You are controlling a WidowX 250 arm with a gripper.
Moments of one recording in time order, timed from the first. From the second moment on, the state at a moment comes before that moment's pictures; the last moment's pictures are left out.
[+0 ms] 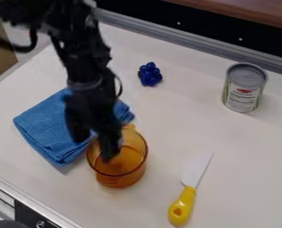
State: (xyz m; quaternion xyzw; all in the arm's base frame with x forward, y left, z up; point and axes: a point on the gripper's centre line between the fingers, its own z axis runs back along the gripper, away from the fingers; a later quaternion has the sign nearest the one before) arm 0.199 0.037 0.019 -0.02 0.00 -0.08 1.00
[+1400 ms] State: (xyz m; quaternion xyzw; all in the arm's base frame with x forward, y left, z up) arm 0.212 0.030 -0.015 -0.02 0.00 -0.07 1.00
